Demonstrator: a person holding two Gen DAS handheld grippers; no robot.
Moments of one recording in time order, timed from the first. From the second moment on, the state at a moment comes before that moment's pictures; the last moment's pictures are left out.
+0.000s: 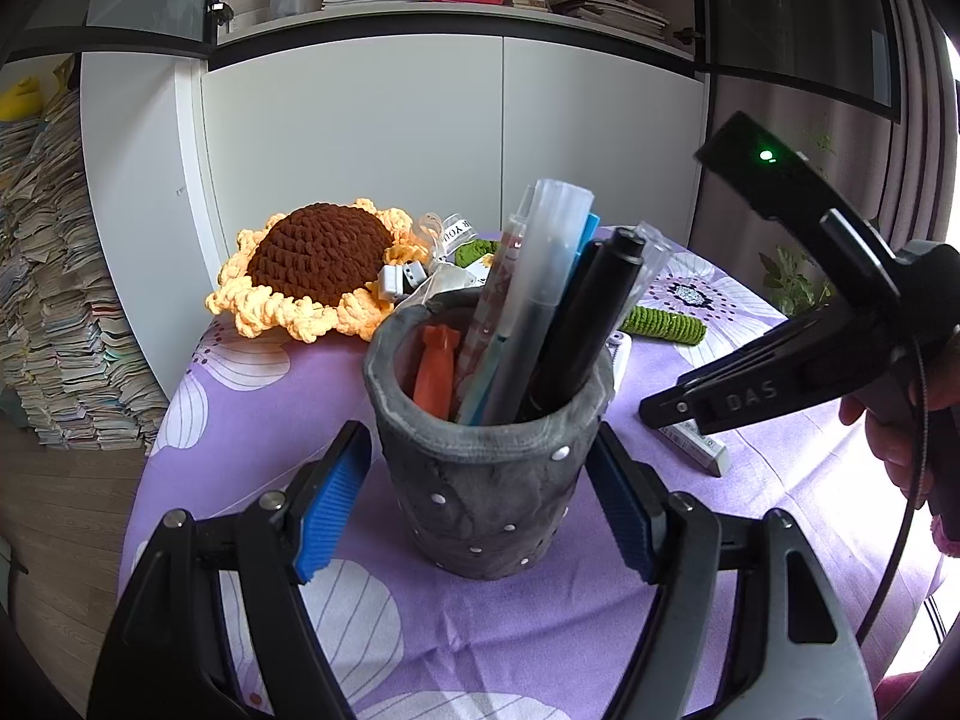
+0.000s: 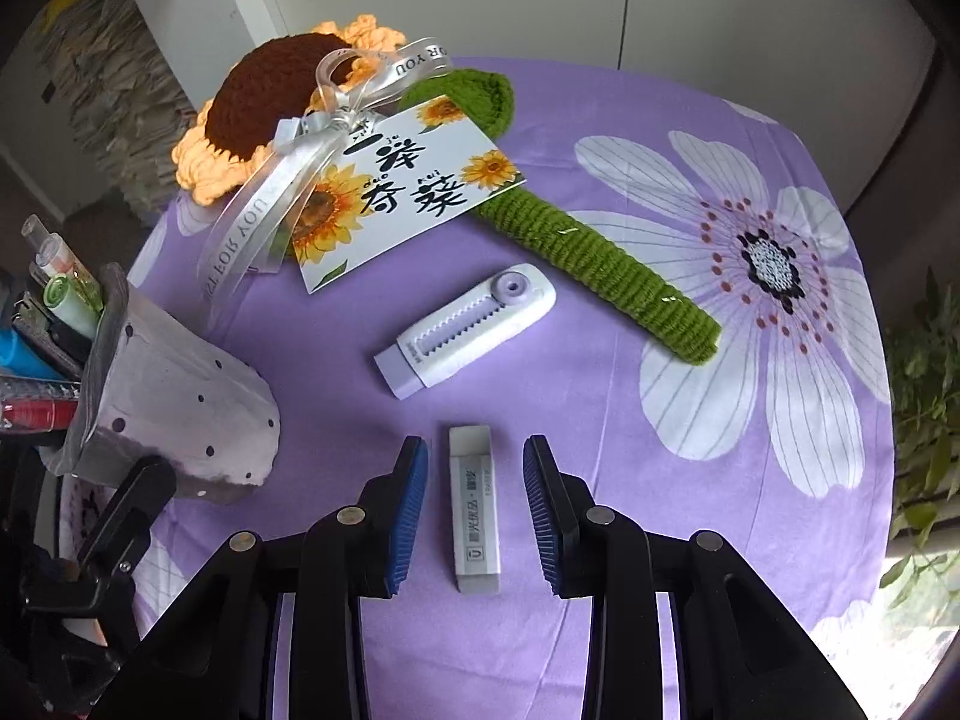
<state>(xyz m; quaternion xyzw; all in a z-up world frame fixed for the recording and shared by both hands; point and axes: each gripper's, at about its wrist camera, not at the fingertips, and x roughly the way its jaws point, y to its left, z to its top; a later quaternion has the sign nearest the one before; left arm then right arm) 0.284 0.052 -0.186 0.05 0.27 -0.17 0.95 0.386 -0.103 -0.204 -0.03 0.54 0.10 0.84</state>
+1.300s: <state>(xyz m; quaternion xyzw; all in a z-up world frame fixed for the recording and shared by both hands) 0.284 0.050 -0.187 0.05 0.27 -0.17 0.95 0.313 -0.039 -0.029 -0.01 0.34 0.29 0.89</state>
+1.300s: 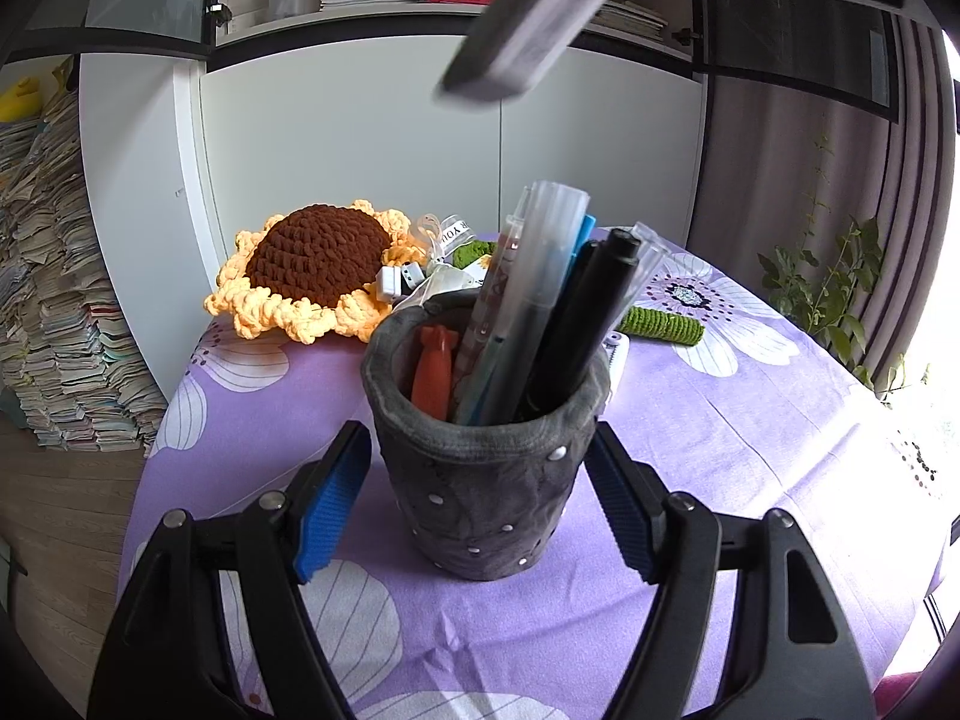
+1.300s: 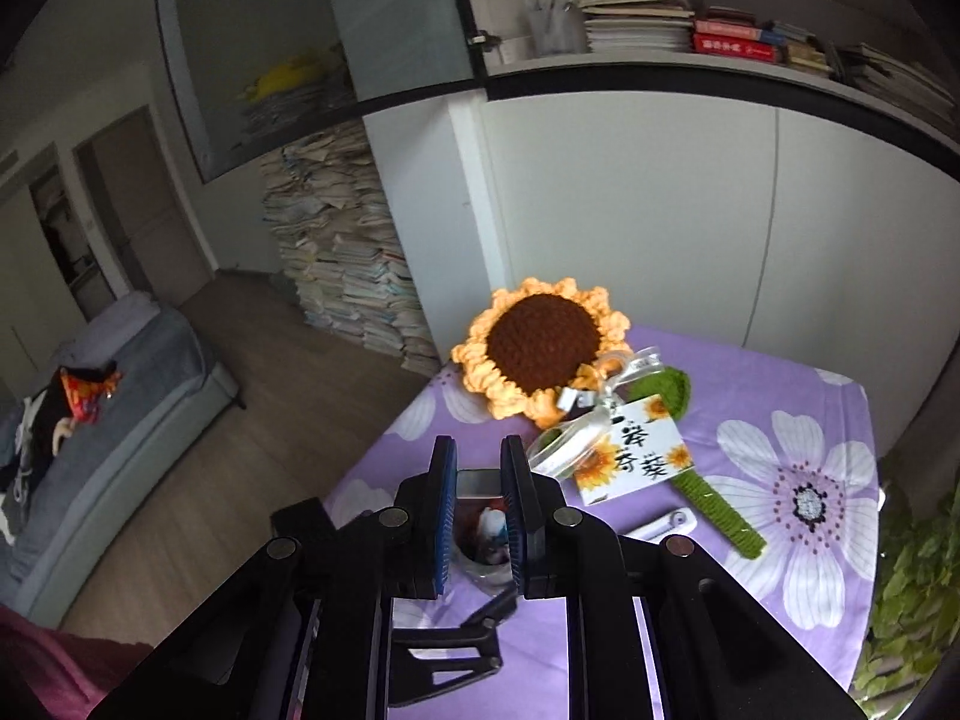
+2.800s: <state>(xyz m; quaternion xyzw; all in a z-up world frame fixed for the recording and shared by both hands) 0.283 0.050 -0.185 0.05 0.27 -0.17 0.95 0.424 -0.127 -0.191 0.13 0.58 0.08 0.80</state>
